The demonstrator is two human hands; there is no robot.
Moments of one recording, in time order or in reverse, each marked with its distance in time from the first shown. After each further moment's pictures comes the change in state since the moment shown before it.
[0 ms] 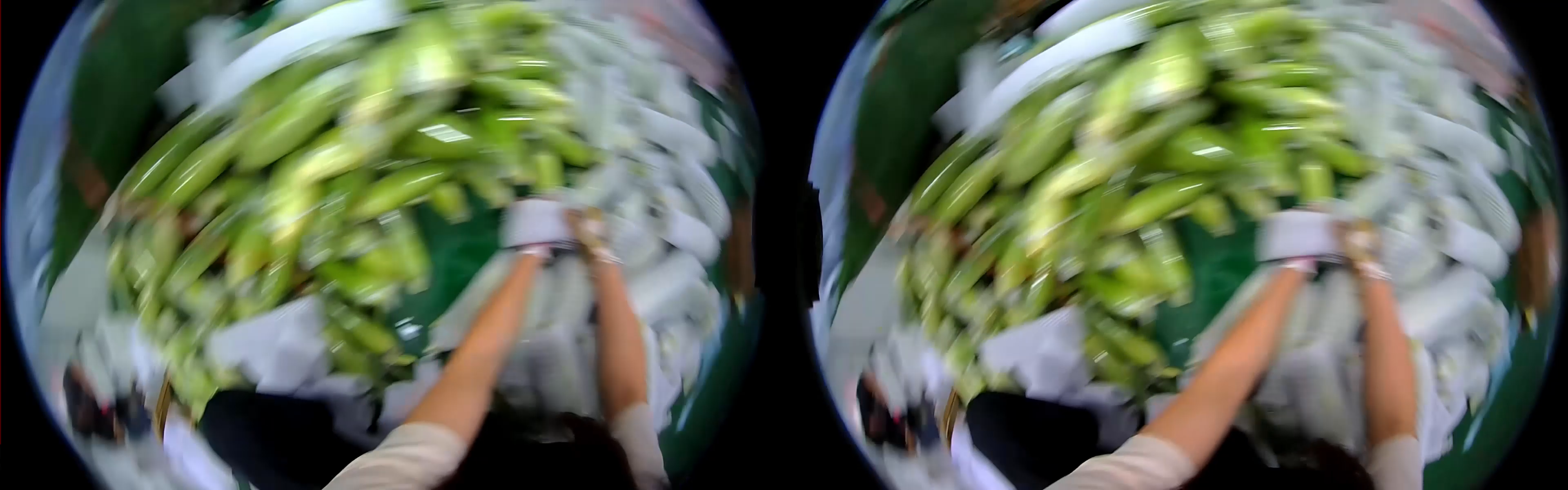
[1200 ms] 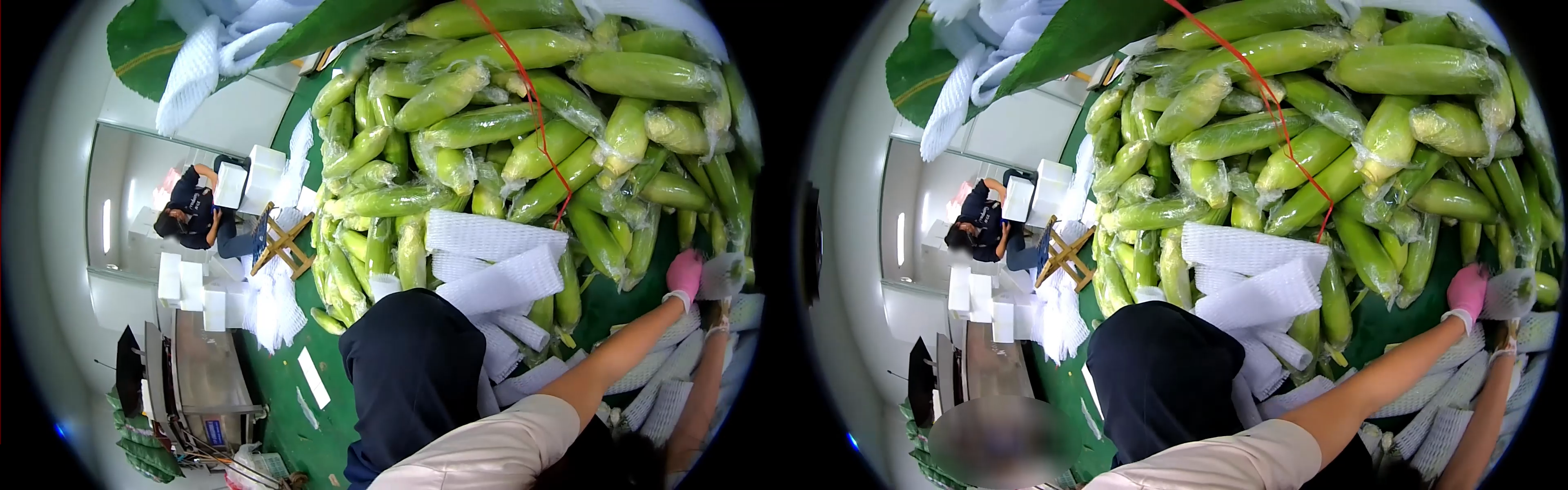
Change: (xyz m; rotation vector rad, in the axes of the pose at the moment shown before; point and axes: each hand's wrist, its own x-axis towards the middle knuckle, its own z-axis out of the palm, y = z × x) left_hand -0.048 -0.091 -0.037 -0.846 0.365 -0.878; right_hand 0.021 -0.153 -0.005 0.614 -0.434 -0.177
